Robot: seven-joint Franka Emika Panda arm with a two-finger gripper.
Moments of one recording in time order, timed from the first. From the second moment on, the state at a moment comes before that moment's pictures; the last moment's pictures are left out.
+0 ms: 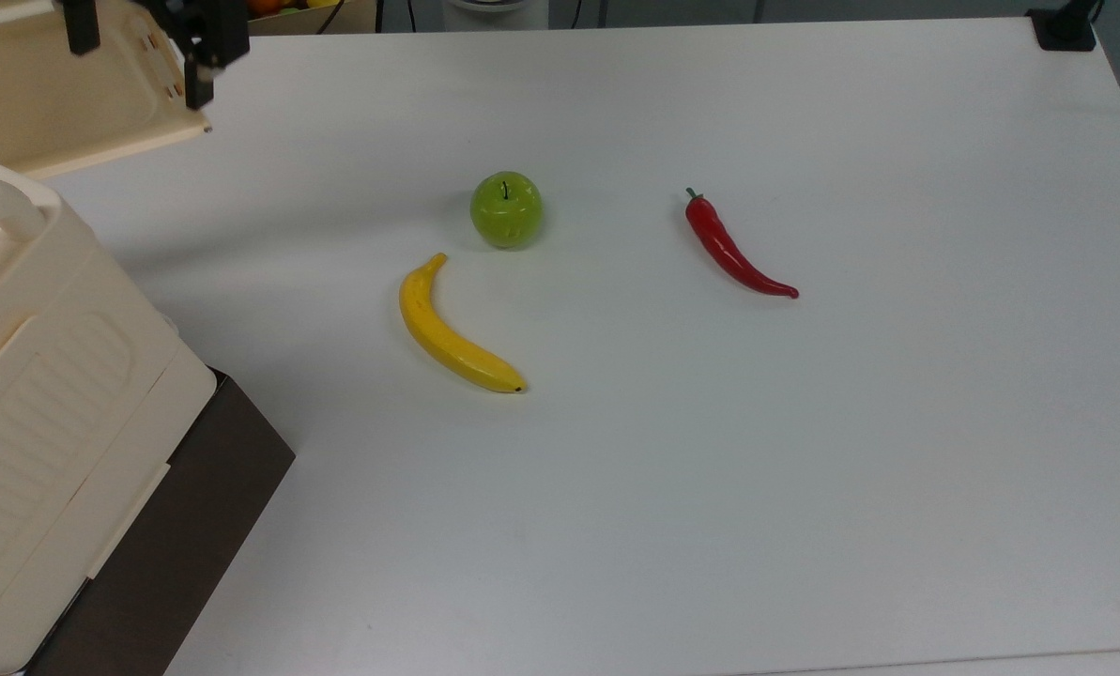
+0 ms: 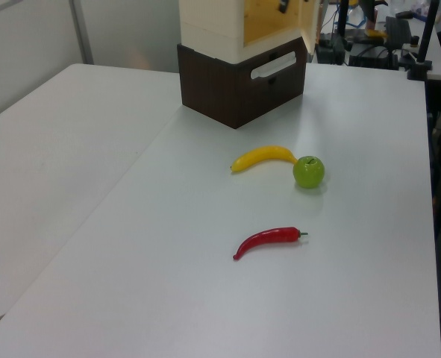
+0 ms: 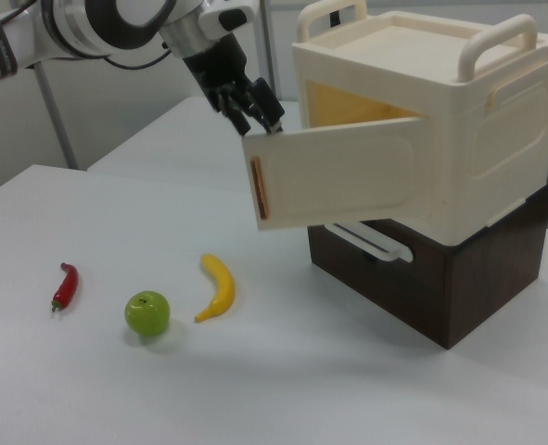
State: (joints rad) arm -0.14 0.18 -0.02 -1.35 -0.20 1.87 0.21
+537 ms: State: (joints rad) arm -0.18 0.16 -0.01 -1.35 -0.10 1.73 0.09
